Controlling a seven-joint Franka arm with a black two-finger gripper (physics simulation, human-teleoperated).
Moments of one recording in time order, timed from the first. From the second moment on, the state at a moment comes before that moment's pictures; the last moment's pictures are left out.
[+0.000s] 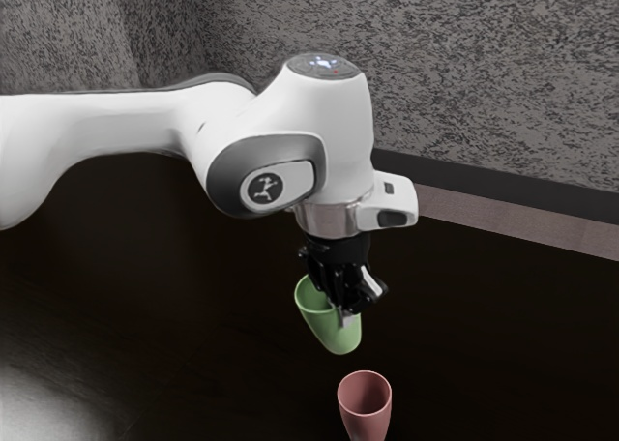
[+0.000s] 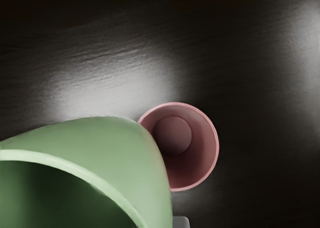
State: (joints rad) arm 0.47 -0.06 -1.12 -1.91 -0.03 1.88 -0.35
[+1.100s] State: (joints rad) arm 0.47 0.04 -1.22 -1.97 0.06 1.96 -0.50
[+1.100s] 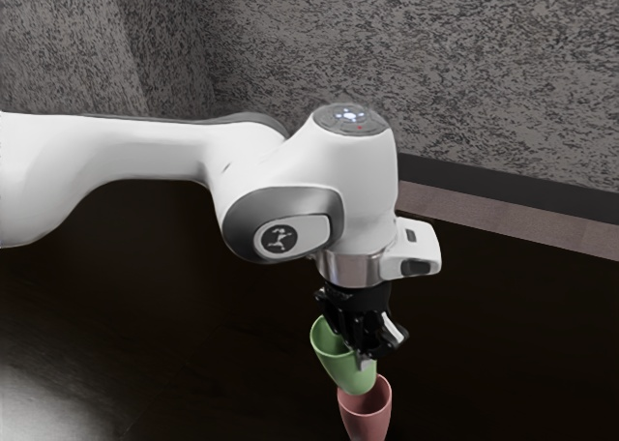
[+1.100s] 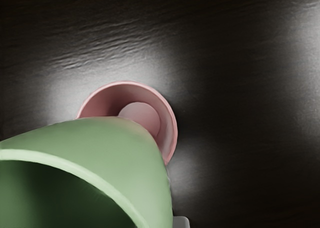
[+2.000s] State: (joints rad) arm 0.43 0.12 -1.21 -1.97 0.18 1.96 -0.62
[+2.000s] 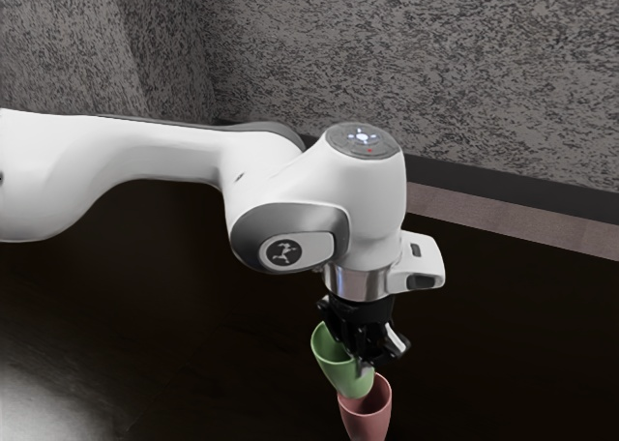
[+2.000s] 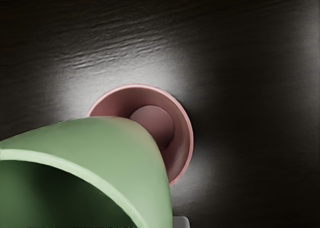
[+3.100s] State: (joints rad) arm 0.31 0.25 -1.12 -1.93 0.29 1.96 -0.68
